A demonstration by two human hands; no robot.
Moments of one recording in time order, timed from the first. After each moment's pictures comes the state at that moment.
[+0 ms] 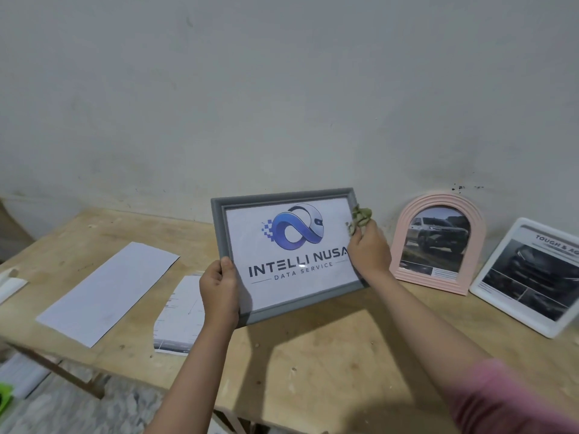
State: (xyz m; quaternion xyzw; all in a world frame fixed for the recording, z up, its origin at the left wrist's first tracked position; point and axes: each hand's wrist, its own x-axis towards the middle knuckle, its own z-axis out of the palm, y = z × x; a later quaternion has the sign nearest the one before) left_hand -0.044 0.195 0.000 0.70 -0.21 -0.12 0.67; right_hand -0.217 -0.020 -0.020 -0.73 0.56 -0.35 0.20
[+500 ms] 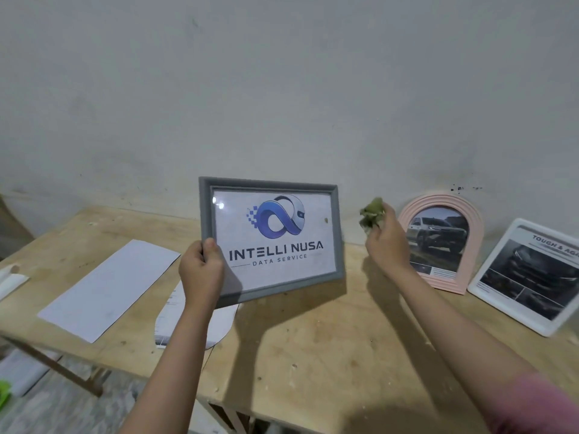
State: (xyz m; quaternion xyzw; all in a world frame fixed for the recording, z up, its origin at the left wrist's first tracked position) left_hand -0.020 0.206 0.035 0.75 -0.25 0.00 0.61; right_hand -0.249 -0.019 0.006 -0.74 0.49 -0.41 0.22
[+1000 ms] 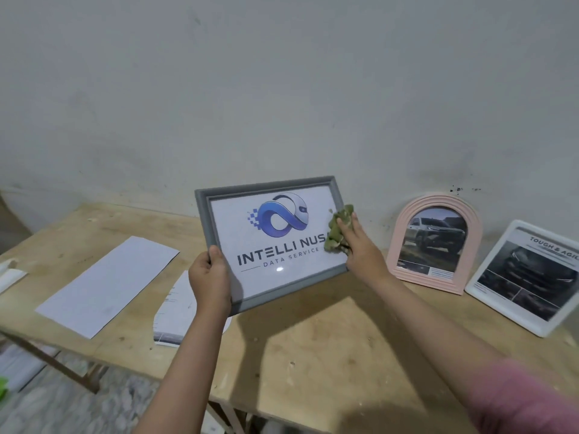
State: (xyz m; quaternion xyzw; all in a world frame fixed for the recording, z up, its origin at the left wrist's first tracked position) left_hand -0.041 0.203 0.024 0.71 -0.15 -0.09 0.68; right_hand -0.229 -0.012 -0.029 -0.87 0.38 -0.25 0.19
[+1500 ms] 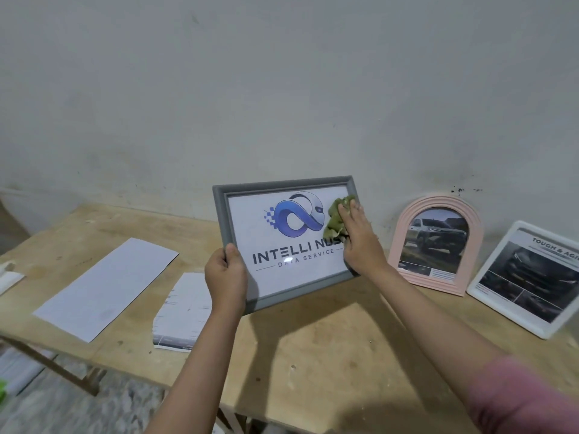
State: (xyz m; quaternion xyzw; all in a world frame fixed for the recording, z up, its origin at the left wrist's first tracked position) left_hand -0.060 0.189 0.035 0.73 -0.20 -0.09 0.65; right_hand -0.215 -0.017 -0.010 -0.86 0.38 -0.29 0.17
